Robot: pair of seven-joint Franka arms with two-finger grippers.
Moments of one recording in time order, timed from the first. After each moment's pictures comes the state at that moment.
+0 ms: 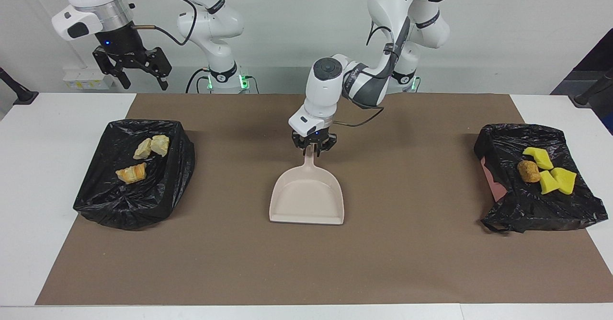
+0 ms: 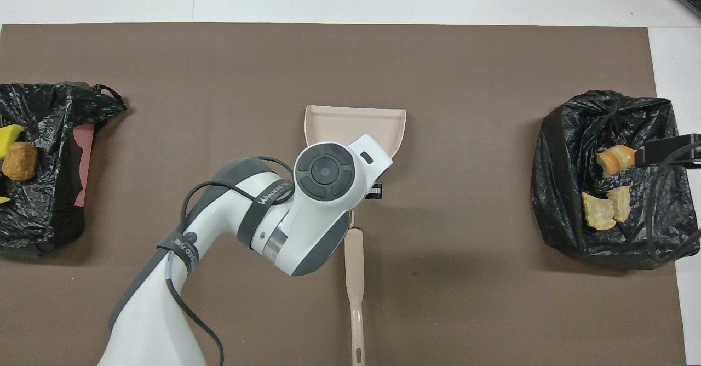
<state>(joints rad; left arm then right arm) -0.69 0.34 -0.05 -1.76 -0.05 2.20 -0.60 0.11 -0.09 -0.16 -1.57 0.01 1.54 0.04</state>
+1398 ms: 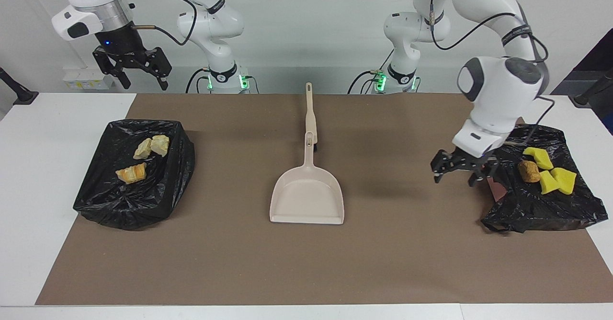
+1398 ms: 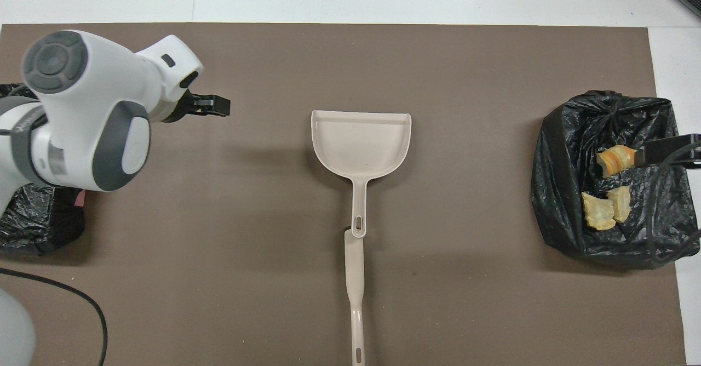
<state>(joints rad) -0.09 0.22 0.00 -1.70 -0.05 2.12 0.12 0.11 -0.09 -0.16 -1.57 0.01 1.54 0.04</state>
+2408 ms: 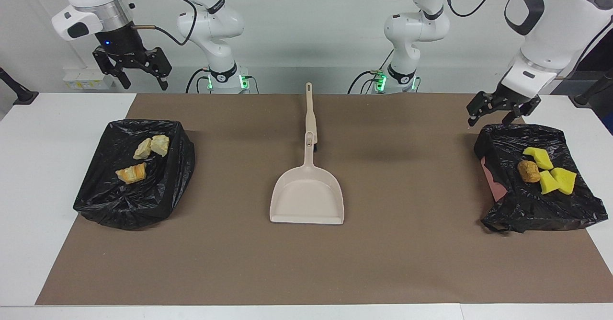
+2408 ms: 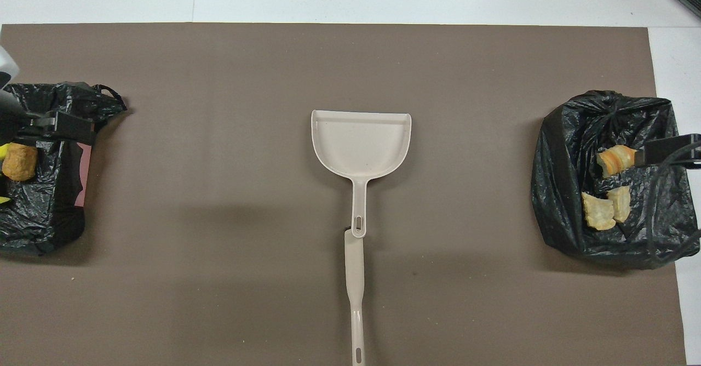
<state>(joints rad) -0.03 -0.01 0.01 -1.63 -0.03 1.64 0.04 0.11 -0.09 -0.16 -1.57 0.01 1.54 0.04</state>
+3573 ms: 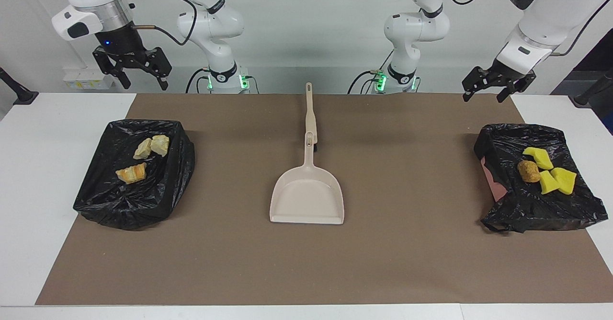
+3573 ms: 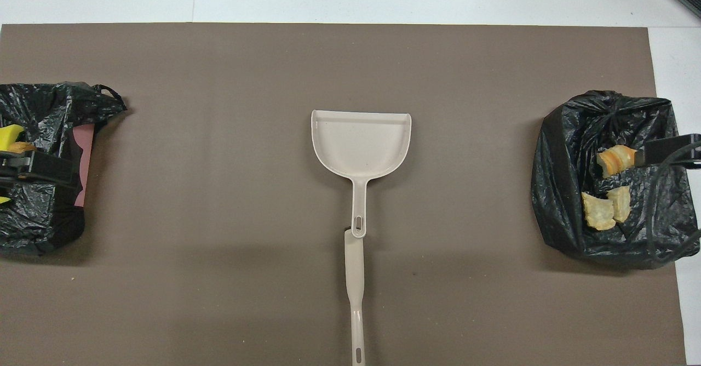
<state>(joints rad) -0.03 -0.06 0.00 -1.63 -0.03 1.49 0.04 0.11 -0.09 -0.16 -1.57 0.01 1.54 0.04</state>
